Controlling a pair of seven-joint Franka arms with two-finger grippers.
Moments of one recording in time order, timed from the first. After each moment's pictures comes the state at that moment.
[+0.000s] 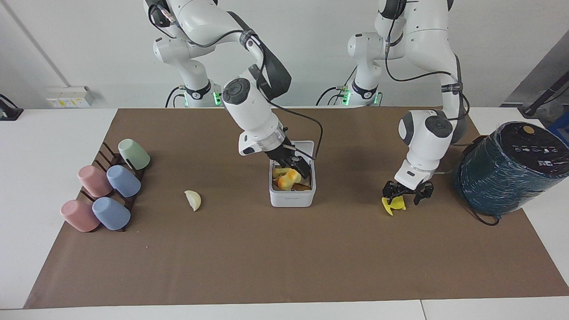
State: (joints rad) left arm -0.09 0.33 -0.01 -2.01 0.05 2.50 -0.01; right arm 0.41 0.39 0.13 -1.60 0.37 2.22 1.07
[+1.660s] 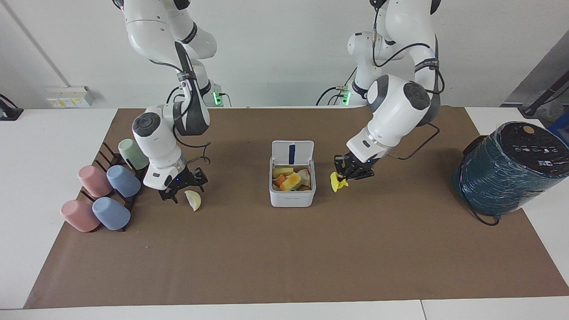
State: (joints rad) left arm -0.23 0.27 -0.20 -1.73 -0.30 2.16 0.02; right arm -0.03 0.27 0.11 -2.09 0.03 2.42 -0.38
